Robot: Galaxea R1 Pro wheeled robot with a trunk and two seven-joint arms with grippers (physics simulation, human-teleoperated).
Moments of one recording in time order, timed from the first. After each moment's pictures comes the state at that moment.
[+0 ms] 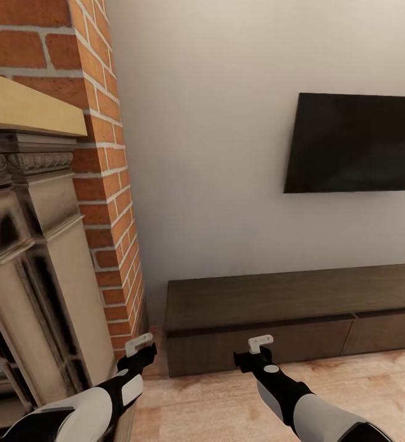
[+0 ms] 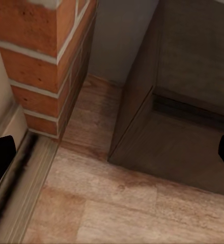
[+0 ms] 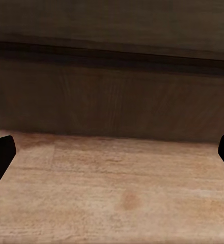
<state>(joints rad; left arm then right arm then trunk) -0.76 -0.08 0.10 0.03 0.25 -0.33 0.12 -0.69 0.07 0.47 -0.18 -0.29 -0.08 -0.10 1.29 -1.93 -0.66</state>
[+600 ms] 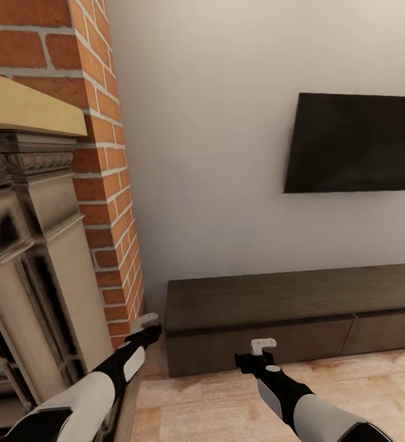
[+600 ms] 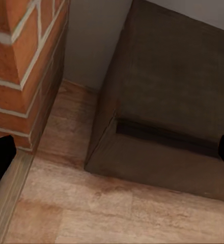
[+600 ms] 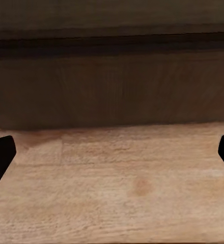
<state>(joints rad) -0.77 -0.09 0.10 -0.22 0.25 -0.05 0.12 -0.69 0.07 0.46 -0.18 -0.40 -0.05 -0.10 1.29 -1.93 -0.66</state>
